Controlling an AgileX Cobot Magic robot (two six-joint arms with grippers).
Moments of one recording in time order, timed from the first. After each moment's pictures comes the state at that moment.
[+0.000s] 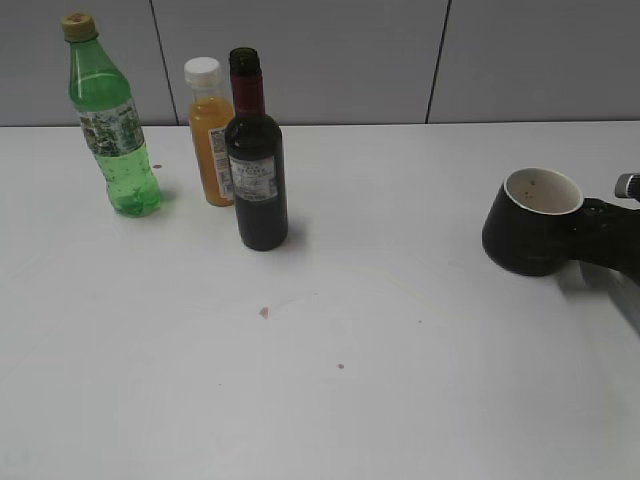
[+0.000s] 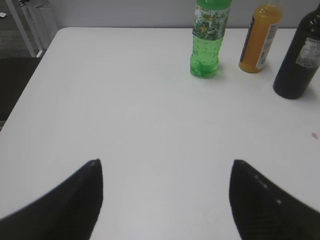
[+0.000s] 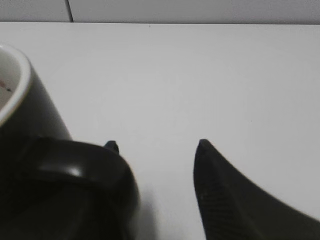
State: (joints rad) left arm -0.04 -0.01 -0.51 -0.05 1.06 0.07; right arm -0.15 2.18 -0.60 -0.26 -1.22 0.04
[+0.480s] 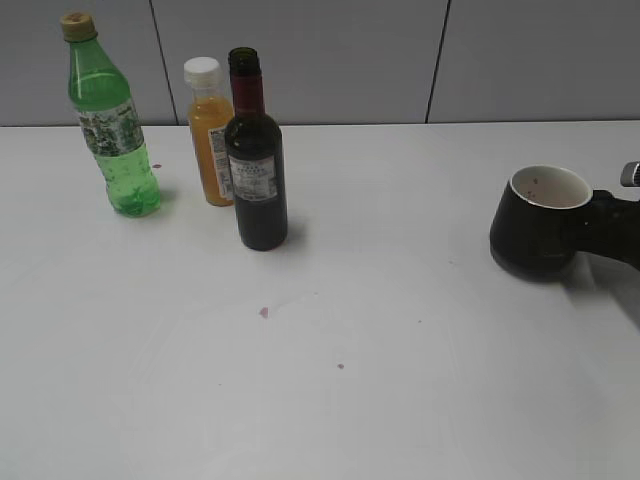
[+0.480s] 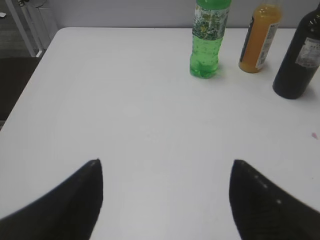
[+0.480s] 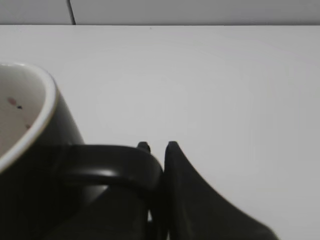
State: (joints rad) left arm -0.04 -0.01 -0.51 -0.05 1.06 0.07; right arm -0.15 2.14 -0.60 -0.28 -1.17 0.07
